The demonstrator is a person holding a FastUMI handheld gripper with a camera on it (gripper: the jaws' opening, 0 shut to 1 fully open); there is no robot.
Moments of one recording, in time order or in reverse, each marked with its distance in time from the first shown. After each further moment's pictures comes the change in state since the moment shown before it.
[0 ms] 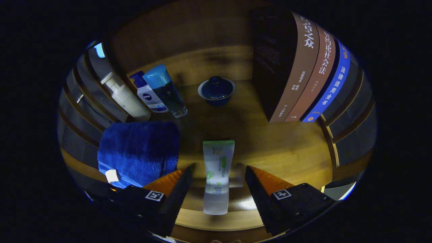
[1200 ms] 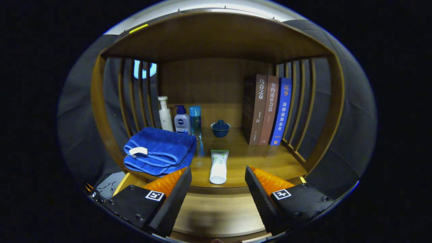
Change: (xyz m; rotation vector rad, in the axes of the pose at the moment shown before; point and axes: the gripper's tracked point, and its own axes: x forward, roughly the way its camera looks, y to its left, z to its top) arm -0.139 0.016 -0.073 -0.114 -0.704 -0.039
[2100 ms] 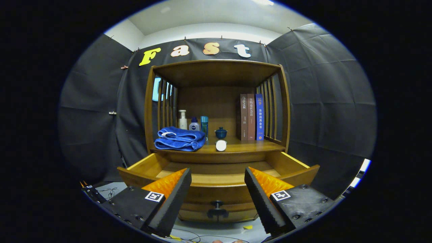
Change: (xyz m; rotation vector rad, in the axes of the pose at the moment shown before) arm -0.156 0.004 -0.120 0.023 -0.266 -0.003
